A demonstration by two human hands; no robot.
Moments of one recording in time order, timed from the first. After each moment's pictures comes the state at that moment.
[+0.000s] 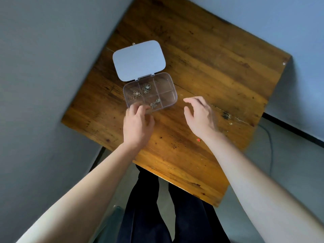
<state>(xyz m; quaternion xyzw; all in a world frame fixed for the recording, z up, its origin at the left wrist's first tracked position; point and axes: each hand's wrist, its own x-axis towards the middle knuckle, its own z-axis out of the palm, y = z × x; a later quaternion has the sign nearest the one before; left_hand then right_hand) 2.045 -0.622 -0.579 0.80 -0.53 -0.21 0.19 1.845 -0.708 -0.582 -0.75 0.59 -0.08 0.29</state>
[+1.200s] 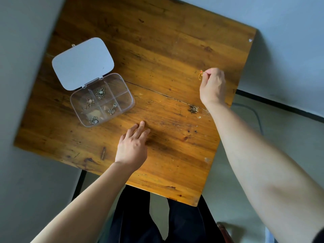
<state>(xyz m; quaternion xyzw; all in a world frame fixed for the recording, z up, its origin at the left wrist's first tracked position) 1.948 -0.614 -0.623 0.68 -0.68 -0.26 -0.09 1.714 -0.817 -0.635 -0.59 0.76 -0.17 0.20</state>
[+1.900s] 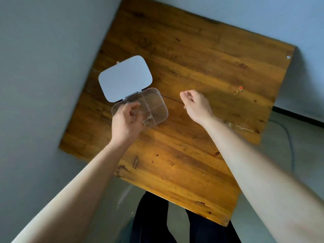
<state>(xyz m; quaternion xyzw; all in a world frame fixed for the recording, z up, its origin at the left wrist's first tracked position) 2.061 -0.695 -0.567 0.79 -0.51 -0.24 0.23 1.842 -0.797 -0.623 -0.60 0.63 -0.12 0.48</state>
